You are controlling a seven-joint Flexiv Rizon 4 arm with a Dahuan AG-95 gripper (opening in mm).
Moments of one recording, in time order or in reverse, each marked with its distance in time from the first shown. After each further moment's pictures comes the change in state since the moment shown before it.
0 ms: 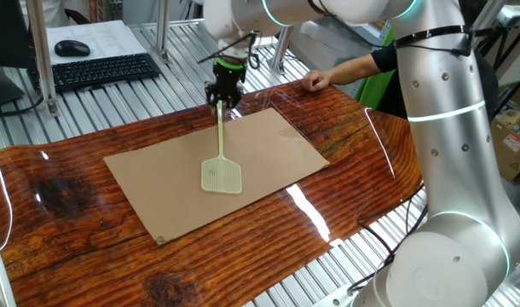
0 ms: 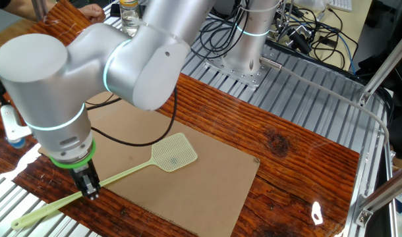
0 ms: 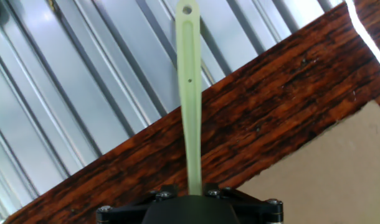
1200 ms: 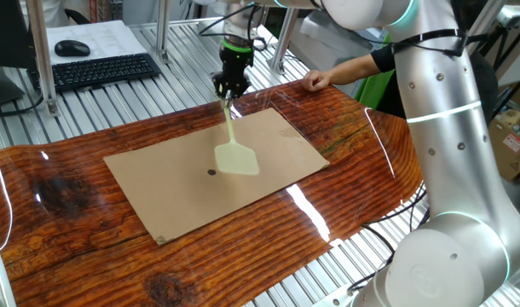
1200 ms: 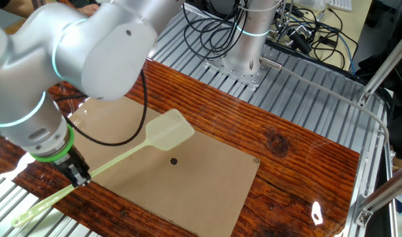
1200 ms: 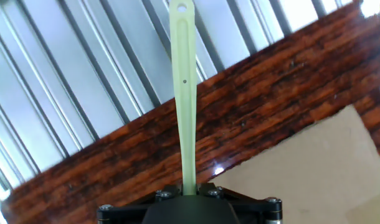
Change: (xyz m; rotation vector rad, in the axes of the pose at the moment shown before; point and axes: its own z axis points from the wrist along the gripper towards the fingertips) arm -0.003 -0.018 -0.025 0.007 0.129 -0.054
